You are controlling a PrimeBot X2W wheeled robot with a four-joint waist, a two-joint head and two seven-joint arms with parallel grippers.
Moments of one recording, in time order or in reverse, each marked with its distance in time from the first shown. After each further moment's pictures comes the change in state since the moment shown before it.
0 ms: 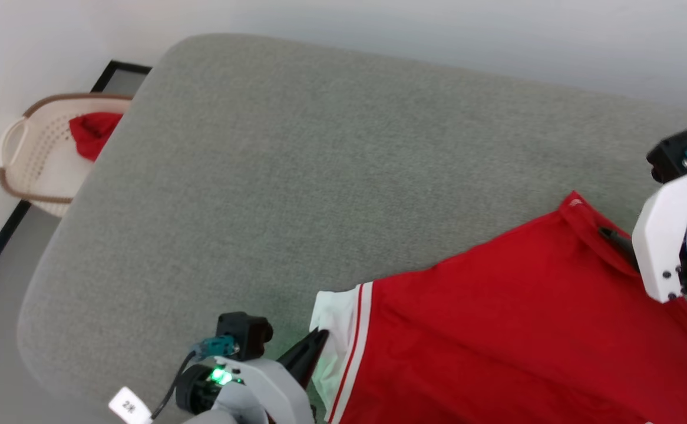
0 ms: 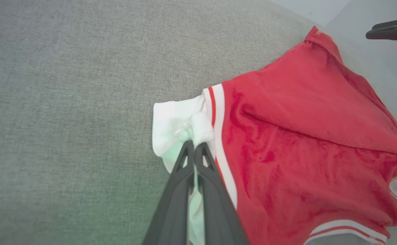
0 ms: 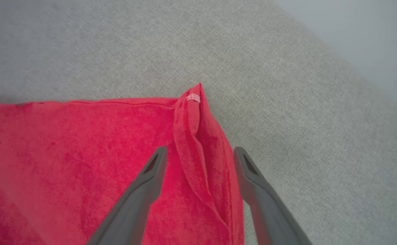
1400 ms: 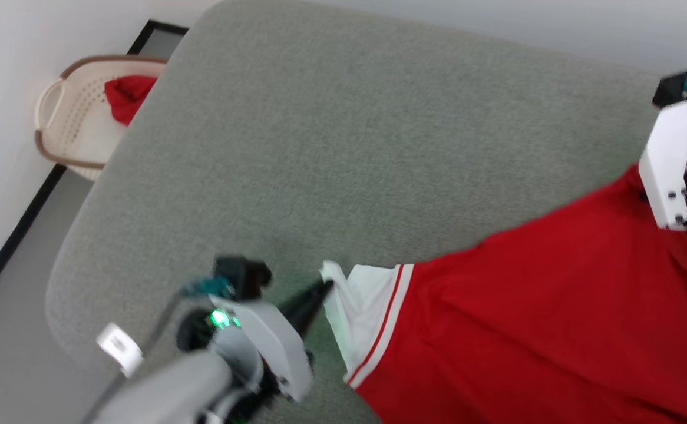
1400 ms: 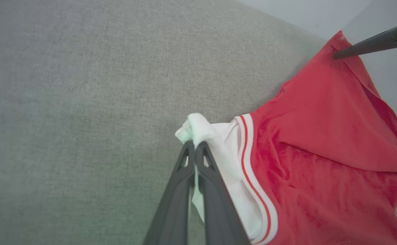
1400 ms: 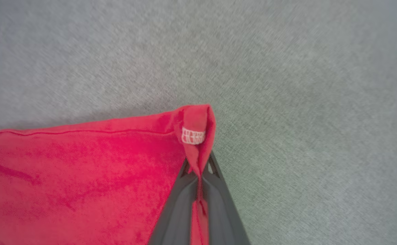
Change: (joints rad) left arm -0.122 -0.038 0.024 0.071 -0.029 -0.100 0.052; right arm -0.454 0.020 0.311 0.587 0.143 0.000 0.101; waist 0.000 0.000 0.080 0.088
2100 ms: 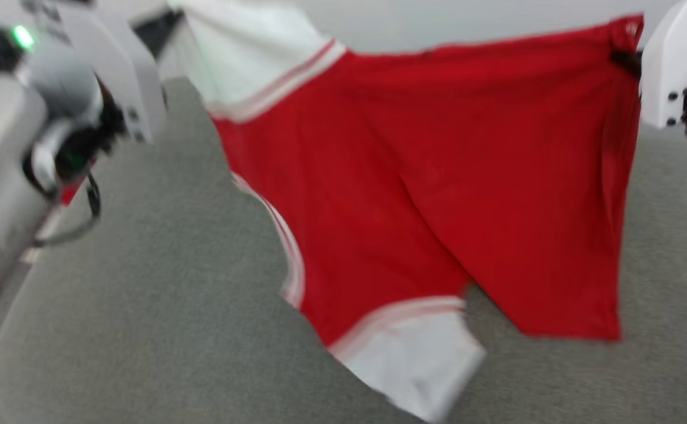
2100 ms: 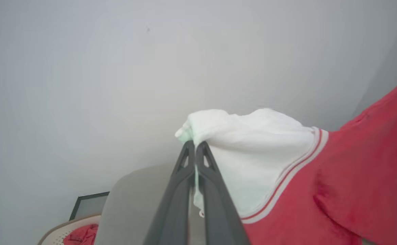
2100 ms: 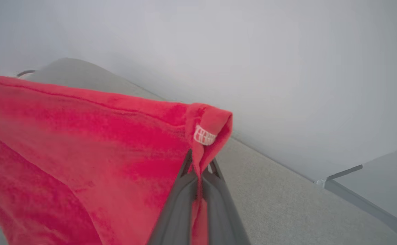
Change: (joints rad) left arm -0.616 0.202 0.116 0.162 0.073 -0.105 0.354; right arm -0.151 0.066 -0.078 -0.056 0.043 0.000 -0.273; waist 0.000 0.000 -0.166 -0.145
